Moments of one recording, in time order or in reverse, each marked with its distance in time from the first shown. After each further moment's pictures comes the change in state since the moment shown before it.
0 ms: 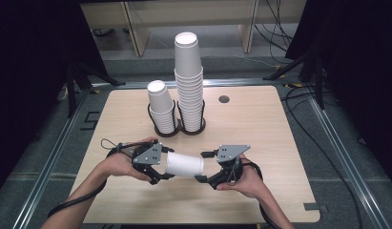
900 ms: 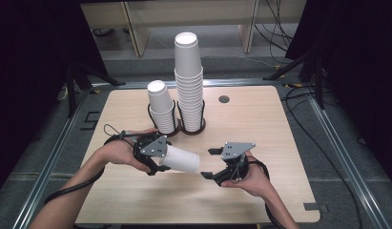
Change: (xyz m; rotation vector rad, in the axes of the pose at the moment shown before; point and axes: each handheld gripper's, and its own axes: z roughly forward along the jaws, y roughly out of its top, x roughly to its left) left arm 0.021 0.024 -0.009 0.200 -0.008 0.095; right arm -0.005 0.002 -0.015 0.054 -0.083 0.007
